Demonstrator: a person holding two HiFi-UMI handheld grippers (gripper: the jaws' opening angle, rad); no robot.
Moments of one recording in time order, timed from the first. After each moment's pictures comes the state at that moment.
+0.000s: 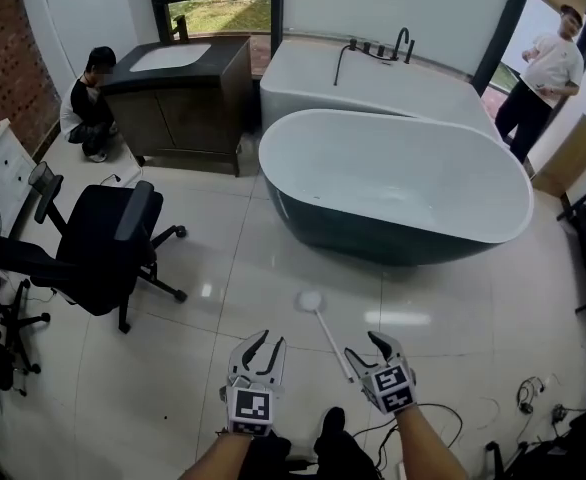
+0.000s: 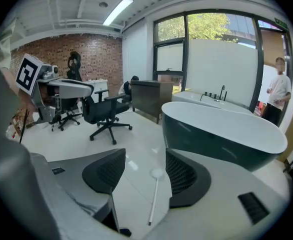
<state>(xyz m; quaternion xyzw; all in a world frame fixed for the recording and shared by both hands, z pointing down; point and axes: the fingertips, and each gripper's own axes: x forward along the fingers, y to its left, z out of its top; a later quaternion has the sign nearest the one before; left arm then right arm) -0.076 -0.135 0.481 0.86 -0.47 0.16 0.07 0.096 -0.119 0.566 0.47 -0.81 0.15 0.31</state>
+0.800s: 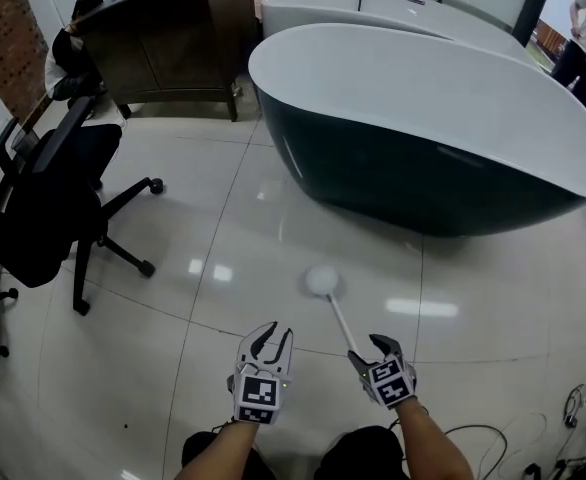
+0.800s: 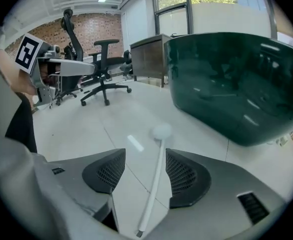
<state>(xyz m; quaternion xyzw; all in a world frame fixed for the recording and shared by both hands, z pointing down) -0.001 -0.231 1.079 0.85 -0.47 0.20 0.11 0.167 -0.195 1.199 0.42 -0.80 0.21 0.37</state>
